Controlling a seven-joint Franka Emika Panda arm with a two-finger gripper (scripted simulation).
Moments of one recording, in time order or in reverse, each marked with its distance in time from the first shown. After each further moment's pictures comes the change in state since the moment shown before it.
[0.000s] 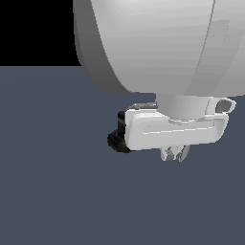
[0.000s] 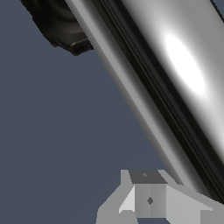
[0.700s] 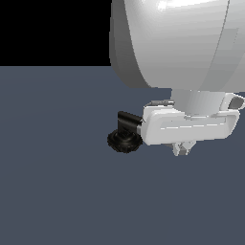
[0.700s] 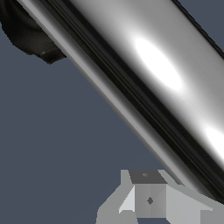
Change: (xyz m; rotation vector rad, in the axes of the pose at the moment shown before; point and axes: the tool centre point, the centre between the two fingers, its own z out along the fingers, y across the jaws) arm 0.012 0.037 0.000 0.002 -0.003 0.004
